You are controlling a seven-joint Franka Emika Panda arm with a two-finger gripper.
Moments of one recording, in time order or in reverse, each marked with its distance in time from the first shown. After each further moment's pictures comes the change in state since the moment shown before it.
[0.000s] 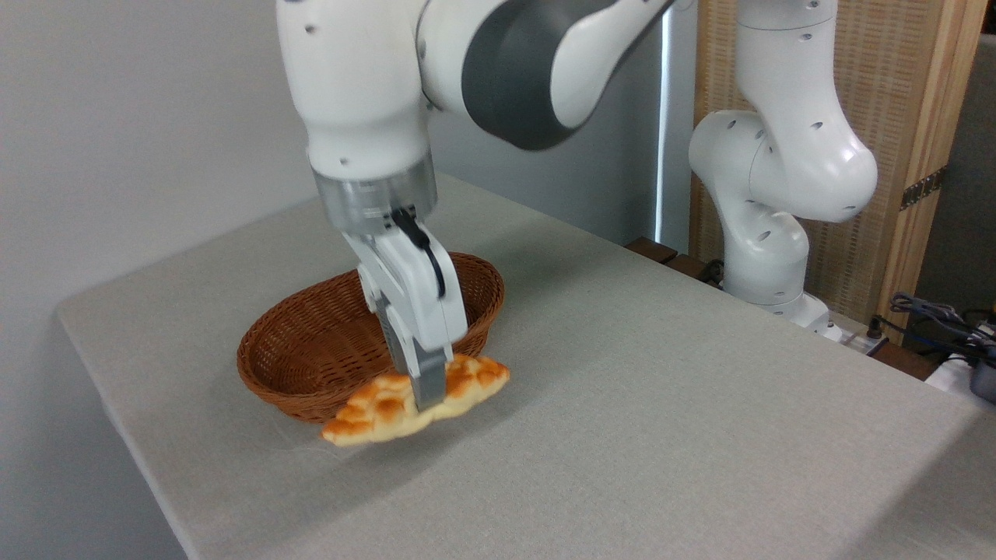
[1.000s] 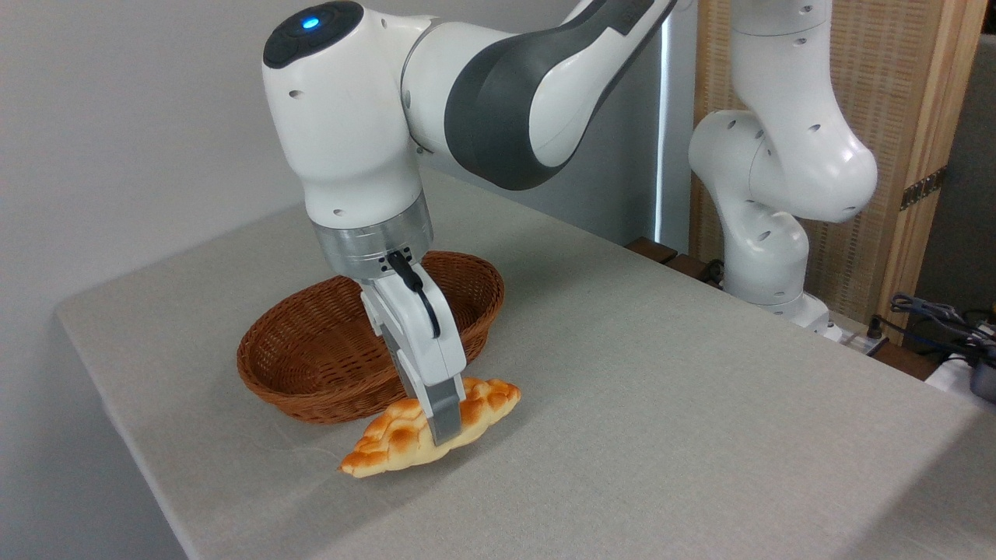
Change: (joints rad) arm -0.005 0.049 -0.006 -0.001 0.044 0.001 0.000
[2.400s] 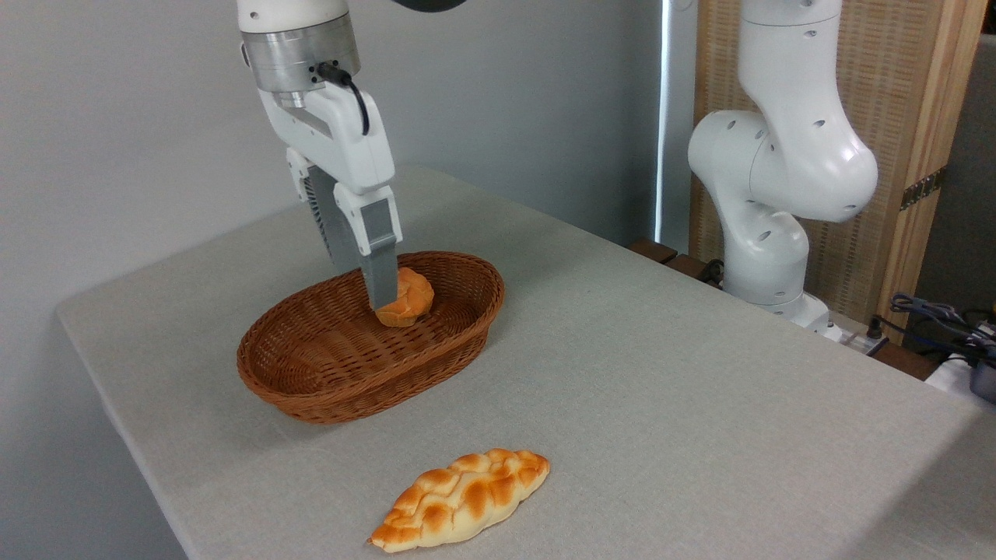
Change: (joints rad) arm 0.014 -0.093 -0.245 0.126 0.089 -0.121 -0.367
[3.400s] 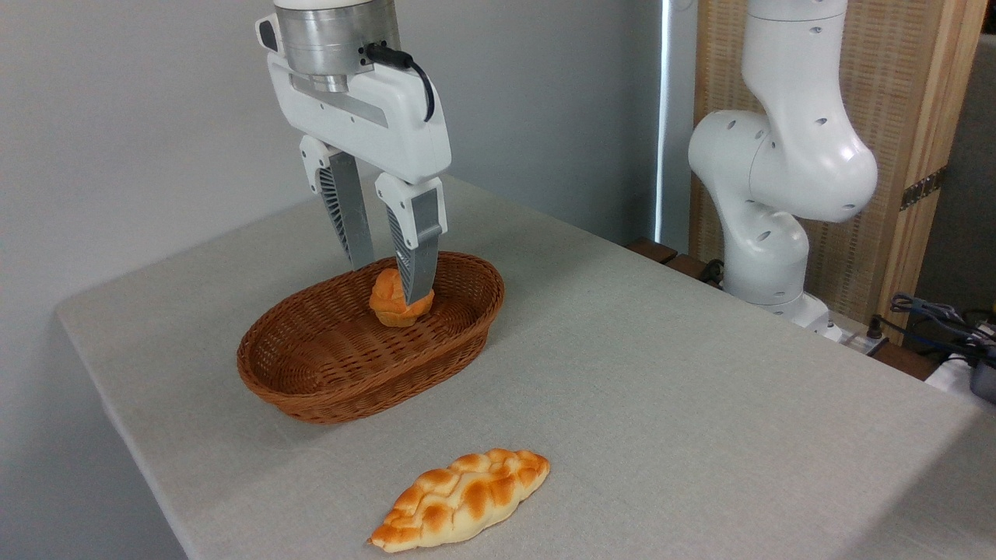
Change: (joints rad) arm -0.017 -0.060 0.126 -0.019 -0.066 -0.024 -0.038
